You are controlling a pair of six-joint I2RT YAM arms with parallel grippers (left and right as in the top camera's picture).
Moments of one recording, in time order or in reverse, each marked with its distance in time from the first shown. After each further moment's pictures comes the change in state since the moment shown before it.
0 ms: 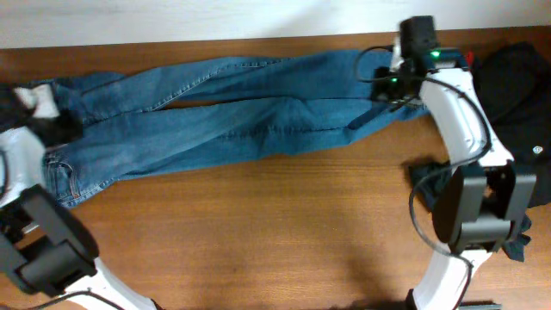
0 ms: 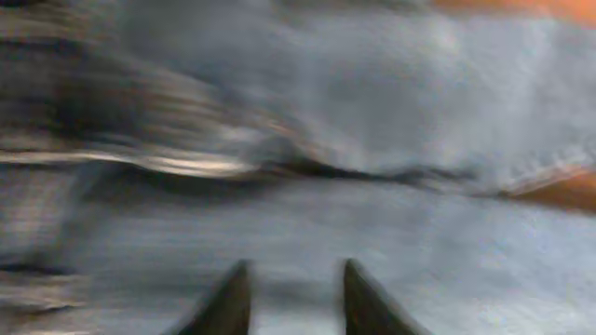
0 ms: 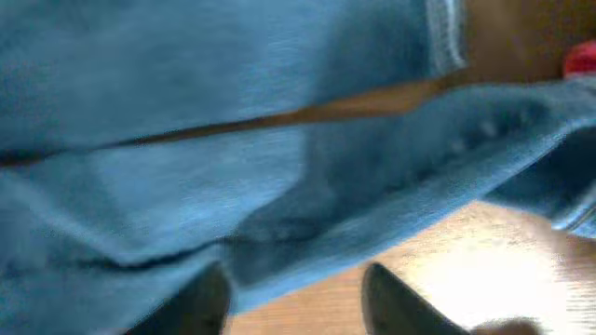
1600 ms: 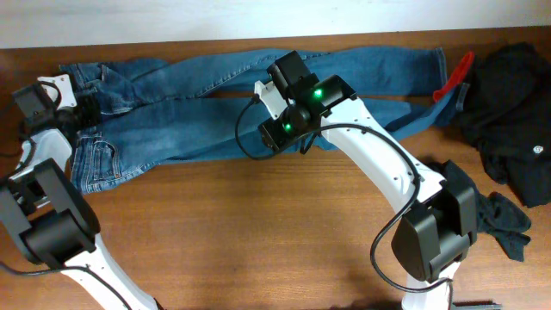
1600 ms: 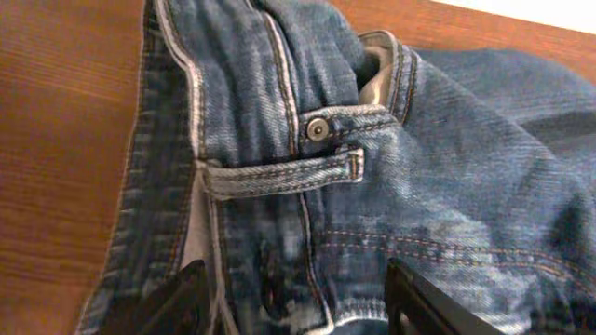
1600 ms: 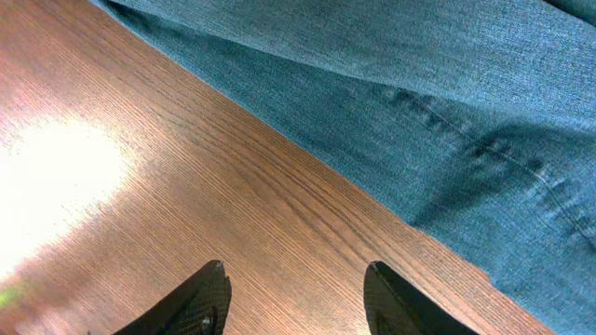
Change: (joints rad) left arm -0.028 0.197 -0.058 0.563 0.033 0.031; right arm 0.552 -0.072 0.000 -0.077 -0.148 -0.273
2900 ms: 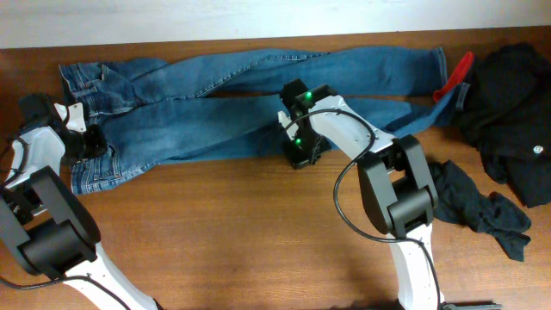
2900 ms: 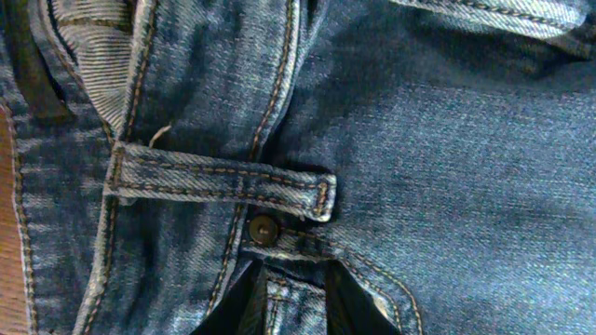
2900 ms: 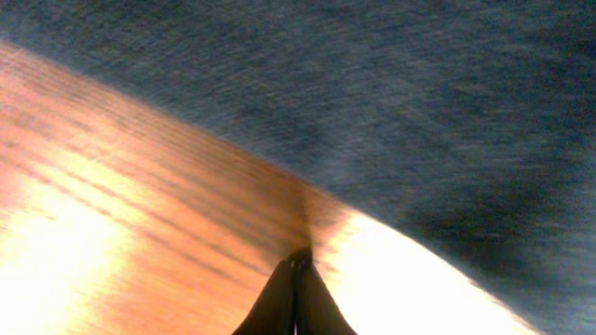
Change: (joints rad) left arm 0.004 -0.087 0.008 -0.574 -0.095 0.013; right arm -0.086 0.319 -0.023 -0.087 0.058 0.052
